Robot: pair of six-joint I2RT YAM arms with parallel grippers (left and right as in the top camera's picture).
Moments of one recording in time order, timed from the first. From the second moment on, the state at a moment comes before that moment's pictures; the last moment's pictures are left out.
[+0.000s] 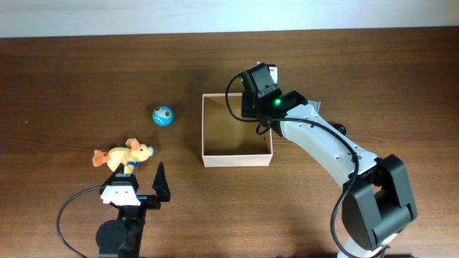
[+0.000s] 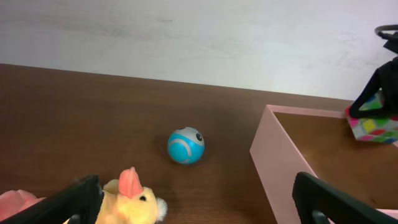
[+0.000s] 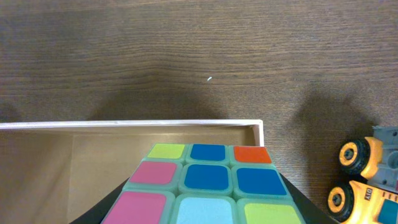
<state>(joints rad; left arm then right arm) -0.05 0.01 0.03 -0.10 0.02 -0.15 0.50 1.87 1.43 -0.56 0.23 0.49</state>
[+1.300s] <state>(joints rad) -0.05 0.01 0.03 -0.10 0.02 -0.15 0.50 1.90 1.43 -0.52 0.25 0.38</state>
